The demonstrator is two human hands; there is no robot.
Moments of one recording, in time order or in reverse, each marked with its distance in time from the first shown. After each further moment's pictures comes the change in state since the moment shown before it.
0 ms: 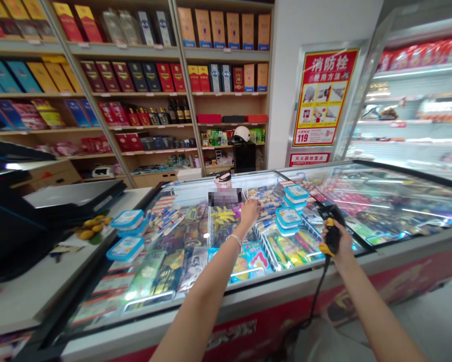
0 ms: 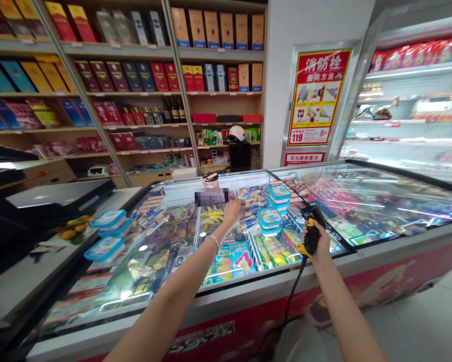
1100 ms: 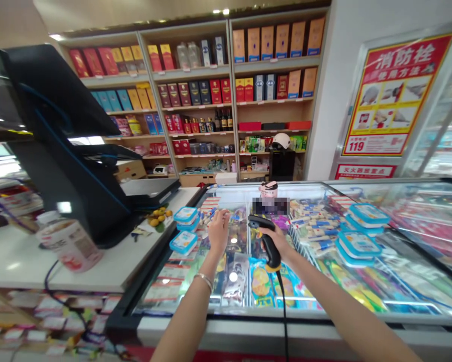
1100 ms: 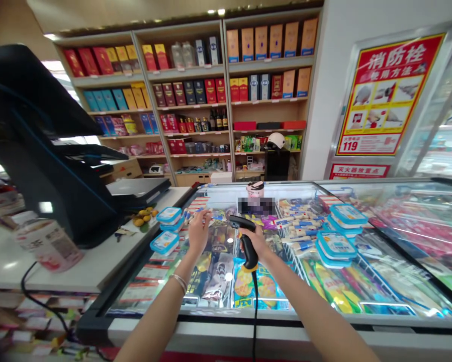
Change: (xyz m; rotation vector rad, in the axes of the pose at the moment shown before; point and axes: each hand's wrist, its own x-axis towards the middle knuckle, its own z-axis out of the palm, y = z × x) left_hand -0.129 -0.171 -0.166 0.058 0.581 -0.257; right_hand -0.073 0.249 0.203 -0.594 -0.599 0.297
